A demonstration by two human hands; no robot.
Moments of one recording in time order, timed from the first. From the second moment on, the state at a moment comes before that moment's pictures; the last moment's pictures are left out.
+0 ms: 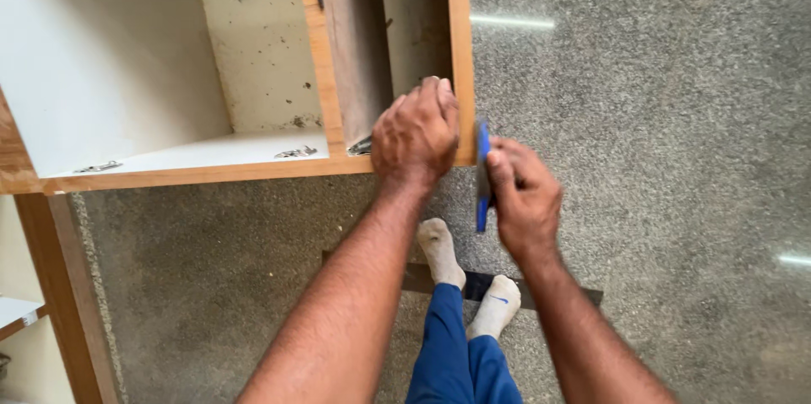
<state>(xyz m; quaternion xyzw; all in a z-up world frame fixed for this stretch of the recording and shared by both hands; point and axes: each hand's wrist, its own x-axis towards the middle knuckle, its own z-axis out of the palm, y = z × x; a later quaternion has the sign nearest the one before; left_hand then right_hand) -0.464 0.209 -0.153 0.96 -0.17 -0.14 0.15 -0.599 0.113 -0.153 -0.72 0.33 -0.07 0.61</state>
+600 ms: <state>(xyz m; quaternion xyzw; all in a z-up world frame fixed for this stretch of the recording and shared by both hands) -0.467 0.211 -0.159 0.95 -0.18 -0.17 0.17 -0.589 0.108 -0.144 -0.74 0.30 -0.08 0.60</state>
